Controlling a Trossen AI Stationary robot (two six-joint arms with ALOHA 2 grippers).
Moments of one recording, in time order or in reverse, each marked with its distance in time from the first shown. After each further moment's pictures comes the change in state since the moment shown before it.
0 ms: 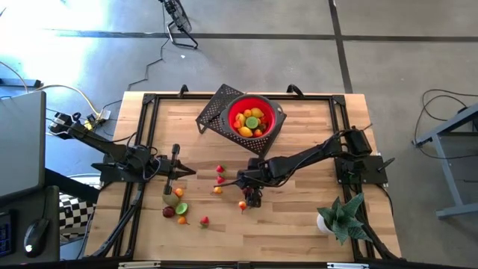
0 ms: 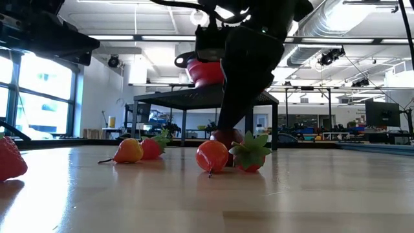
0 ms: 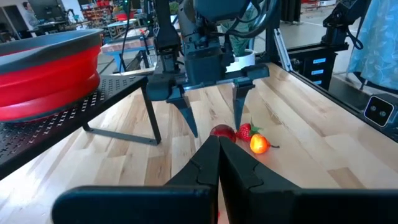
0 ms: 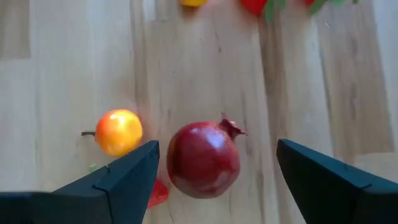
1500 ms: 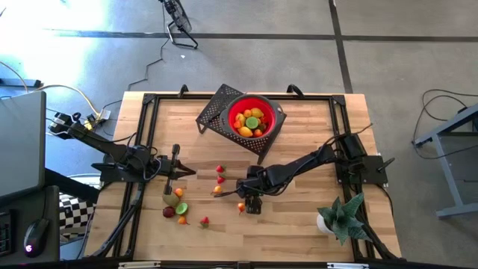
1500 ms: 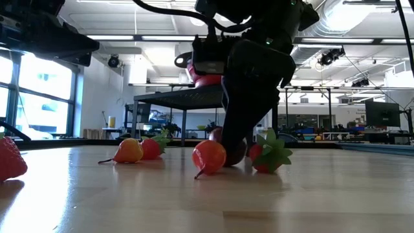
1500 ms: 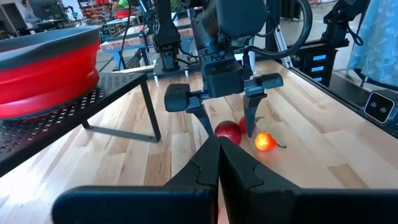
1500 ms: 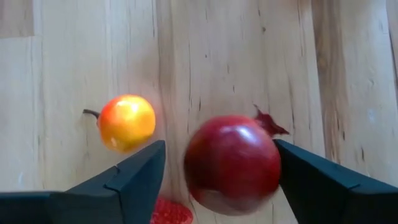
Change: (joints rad) left arm 0.000 0.000 0.001 -0.014 0.000 0.000; right arm 0.046 0.065 -0.011 0.067 -0.005 0.026
